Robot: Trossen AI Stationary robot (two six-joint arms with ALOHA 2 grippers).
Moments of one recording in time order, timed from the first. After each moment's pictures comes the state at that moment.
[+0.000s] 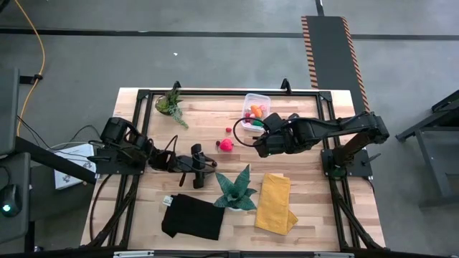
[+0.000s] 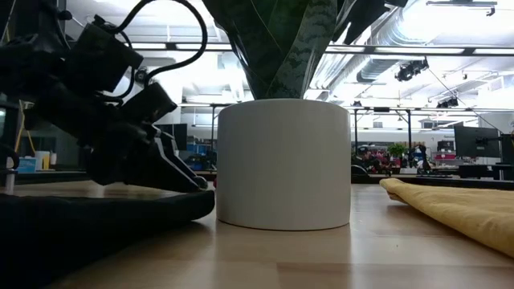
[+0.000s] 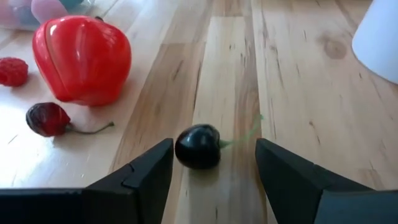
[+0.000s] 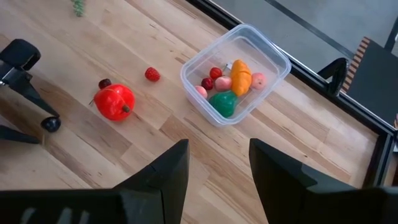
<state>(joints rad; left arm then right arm) -0.09 1.82 0.32 0.95 -0.33 -0.09 0.19 1.60 1.65 -1.38 0.67 0.99</state>
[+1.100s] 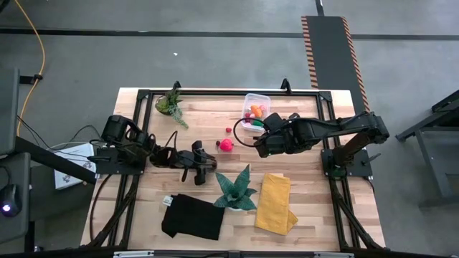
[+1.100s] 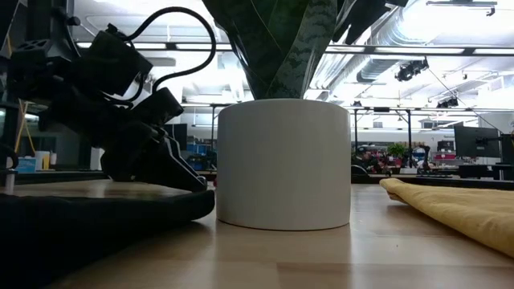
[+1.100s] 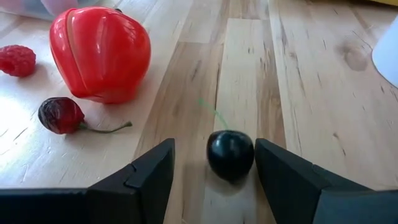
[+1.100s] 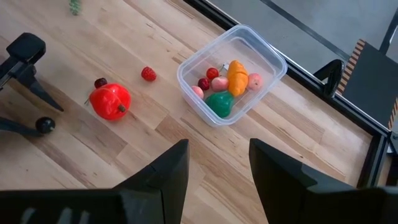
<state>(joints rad) -0.01 1.82 0.33 0.95 -0.25 -0.11 0.19 1.60 1.65 -1.40 0.67 0.99</state>
